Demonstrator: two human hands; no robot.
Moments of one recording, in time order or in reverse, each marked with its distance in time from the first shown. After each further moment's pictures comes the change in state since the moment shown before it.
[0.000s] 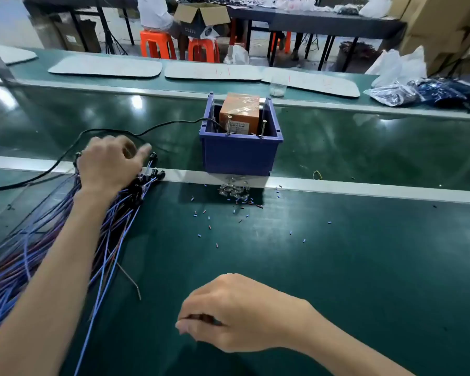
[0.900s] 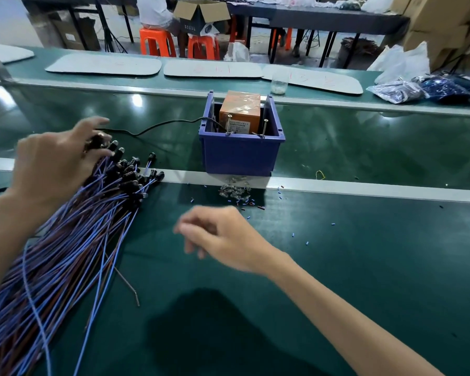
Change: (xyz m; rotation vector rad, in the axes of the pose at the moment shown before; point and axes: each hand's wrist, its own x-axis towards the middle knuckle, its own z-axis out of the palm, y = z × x) left_hand -0.002 -0.042 -0.051 -0.171 0.069 0.475; right_hand 0.050 0.044 -0.030 0.447 0.375 0.175
